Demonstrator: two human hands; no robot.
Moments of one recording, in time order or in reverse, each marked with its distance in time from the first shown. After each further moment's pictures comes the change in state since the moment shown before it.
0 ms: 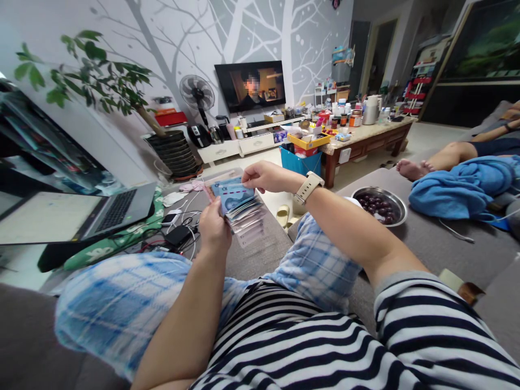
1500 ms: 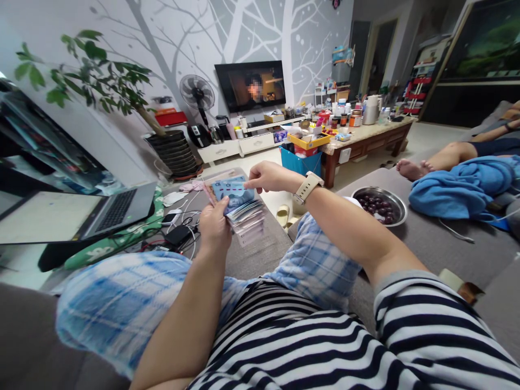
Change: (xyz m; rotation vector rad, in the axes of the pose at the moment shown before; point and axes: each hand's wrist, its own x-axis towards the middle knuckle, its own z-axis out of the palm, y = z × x) left_hand -0.004 0.005 0.003 0.031 -0.141 -0.023; right_hand -0.002 -0.004 -0.002 -0.172 0.057 0.195
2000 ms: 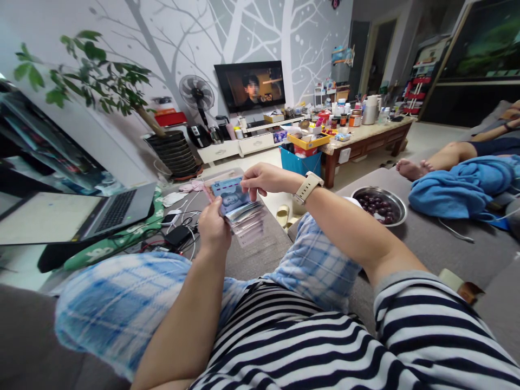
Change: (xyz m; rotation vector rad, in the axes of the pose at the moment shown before) left_hand 0.003 -0.003 -0.002 -0.027 0.132 0.008; right_hand -0.005 -0.007 0.000 0.217 -0.165 -0.135
